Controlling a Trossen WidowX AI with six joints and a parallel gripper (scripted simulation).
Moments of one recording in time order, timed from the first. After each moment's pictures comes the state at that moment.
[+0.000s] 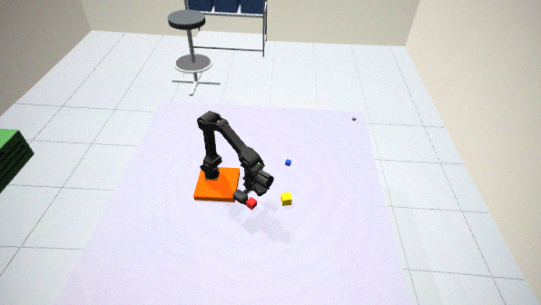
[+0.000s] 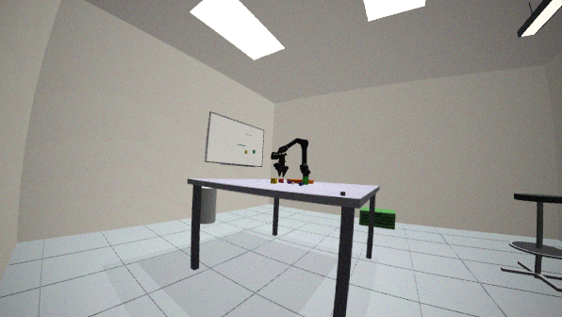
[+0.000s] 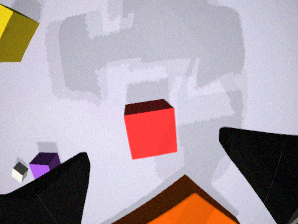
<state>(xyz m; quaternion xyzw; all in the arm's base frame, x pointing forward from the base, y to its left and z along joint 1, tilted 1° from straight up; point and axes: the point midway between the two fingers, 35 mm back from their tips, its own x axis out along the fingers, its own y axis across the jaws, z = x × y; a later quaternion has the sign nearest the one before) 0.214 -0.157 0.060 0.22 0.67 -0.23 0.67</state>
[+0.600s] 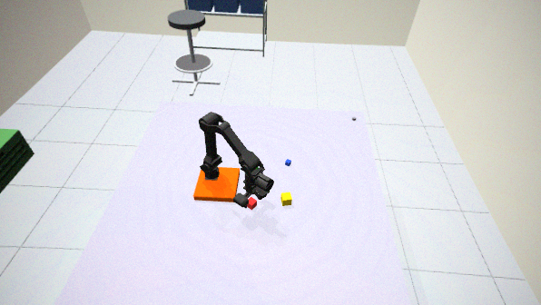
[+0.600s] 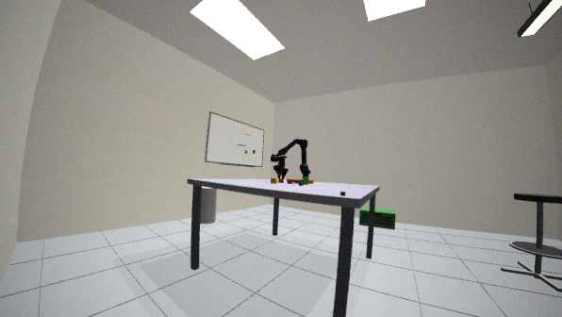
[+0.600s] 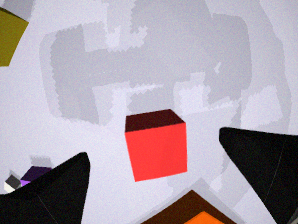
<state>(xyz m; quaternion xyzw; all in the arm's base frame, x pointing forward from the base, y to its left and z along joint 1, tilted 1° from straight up) 0.216 -0.158 0.037 0.22 0.67 -0.23 0.68</state>
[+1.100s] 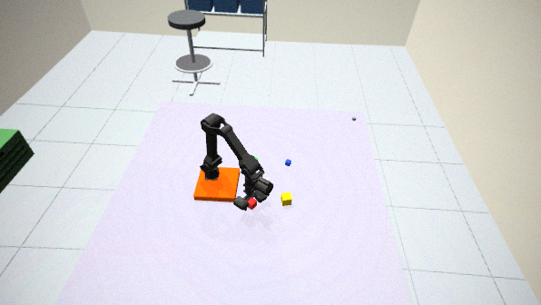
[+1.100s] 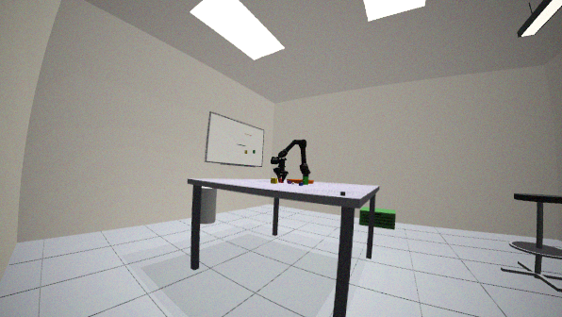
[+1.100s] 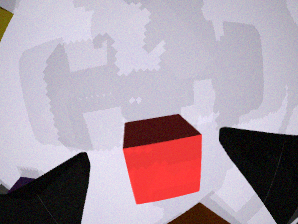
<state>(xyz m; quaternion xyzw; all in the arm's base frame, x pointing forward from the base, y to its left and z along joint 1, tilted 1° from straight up) 0.215 -0.158 0.015 0.22 0.67 -0.23 0.67</state>
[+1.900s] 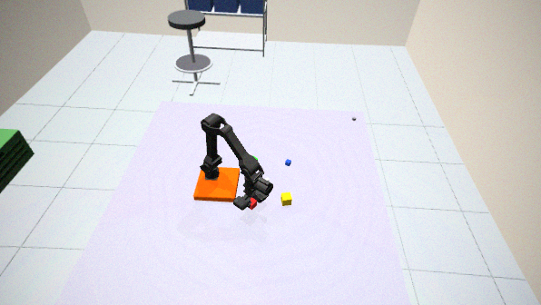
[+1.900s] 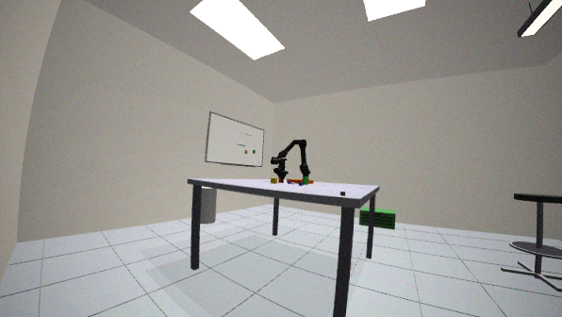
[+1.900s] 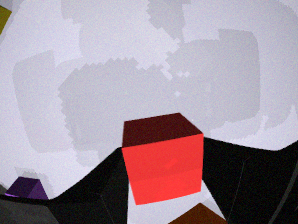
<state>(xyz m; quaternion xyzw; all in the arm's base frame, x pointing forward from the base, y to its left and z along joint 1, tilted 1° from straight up) 0.213 -0.157 0.012 0.22 0.67 -0.23 0.67</state>
